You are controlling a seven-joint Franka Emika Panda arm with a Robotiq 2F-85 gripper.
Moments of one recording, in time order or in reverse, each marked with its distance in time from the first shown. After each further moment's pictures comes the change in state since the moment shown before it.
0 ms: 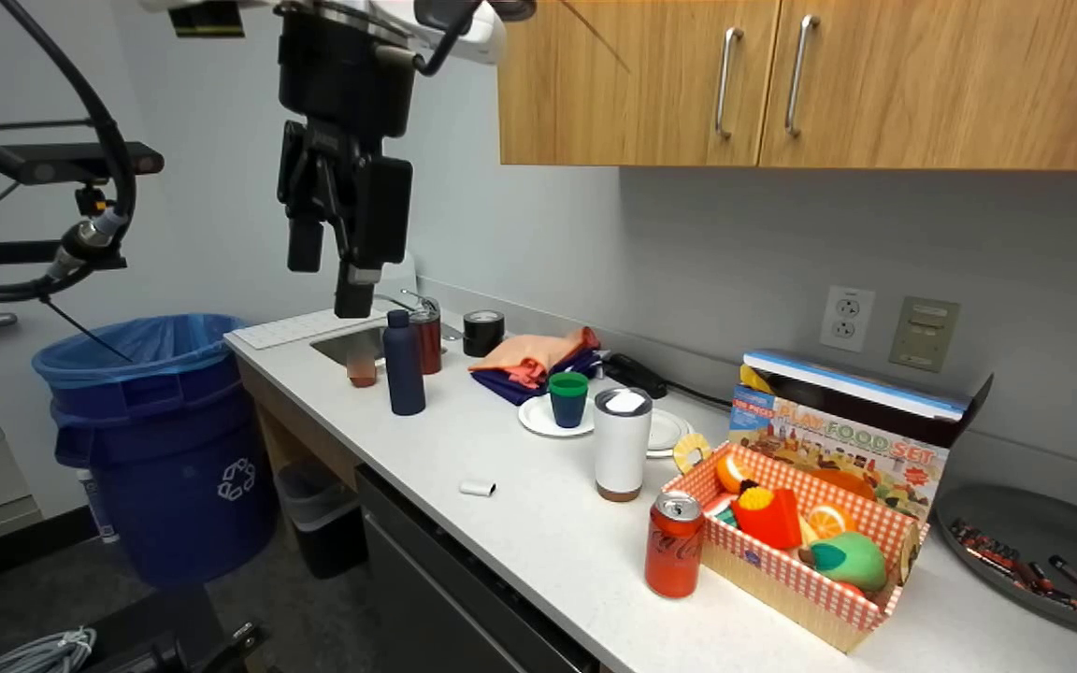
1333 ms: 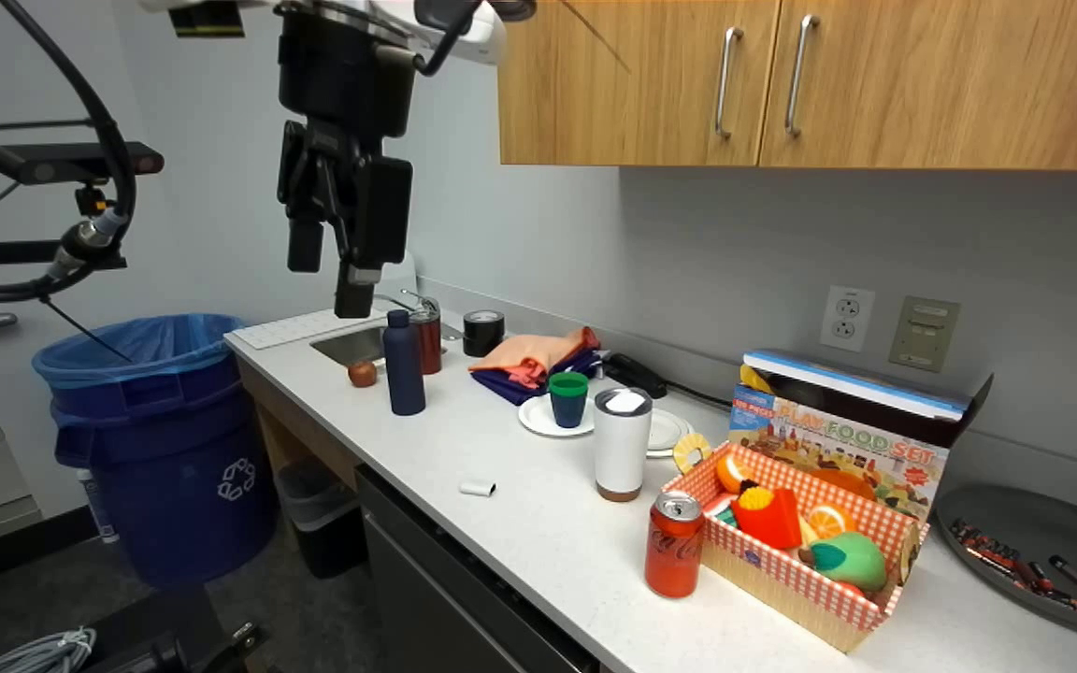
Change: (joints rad) arm 0.000 0.000 0.000 0.000 0.000 0.000 0.000
